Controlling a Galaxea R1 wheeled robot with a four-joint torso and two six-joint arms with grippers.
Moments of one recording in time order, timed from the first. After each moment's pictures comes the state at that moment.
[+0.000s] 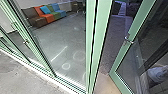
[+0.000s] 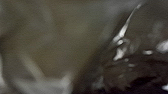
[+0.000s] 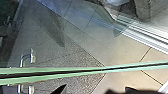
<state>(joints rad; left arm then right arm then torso) 1.53 2.82 -2.35 -0.29 -0.01 0.03 0.15 1.62 -1.68 0.01 -0.66 1.35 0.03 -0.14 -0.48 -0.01</state>
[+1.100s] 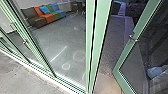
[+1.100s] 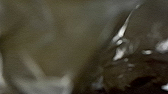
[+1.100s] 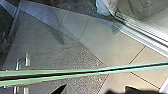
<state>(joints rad) 1.53 2.82 -2.35 -0.29 -0.02 0.03 0.15 1.59 -1.72 0.01 -0.65 1.37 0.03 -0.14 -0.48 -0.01</state>
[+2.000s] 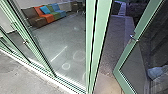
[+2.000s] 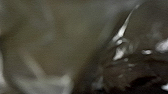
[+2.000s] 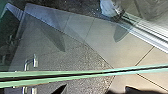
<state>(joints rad) 1.54 2.82 -2.35 -0.29 -0.02 0.03 0.17 1.59 -1.75 0.01 -0.62 1.36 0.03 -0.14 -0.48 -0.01</state>
